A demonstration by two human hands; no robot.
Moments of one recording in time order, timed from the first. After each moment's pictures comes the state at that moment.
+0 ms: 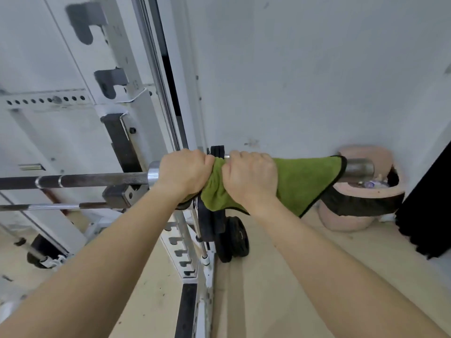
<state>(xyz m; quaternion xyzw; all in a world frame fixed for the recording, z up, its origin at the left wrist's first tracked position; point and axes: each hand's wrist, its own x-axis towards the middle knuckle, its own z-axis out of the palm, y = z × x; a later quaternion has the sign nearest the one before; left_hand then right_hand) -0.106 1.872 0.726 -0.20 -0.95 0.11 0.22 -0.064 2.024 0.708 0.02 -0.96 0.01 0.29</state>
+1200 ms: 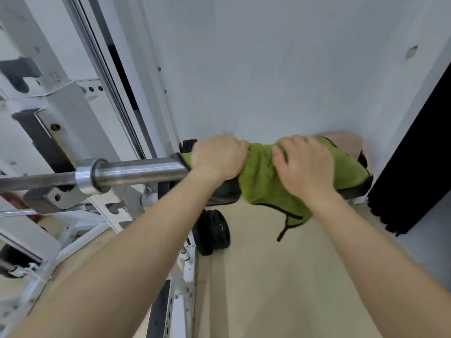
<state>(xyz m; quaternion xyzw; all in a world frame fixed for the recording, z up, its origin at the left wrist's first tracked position) -0.074 2.065 0.735 -0.22 -0.96 0.05 0.18 -0.028 2.239 0.684 -0.03 -0.93 0.07 0.36</state>
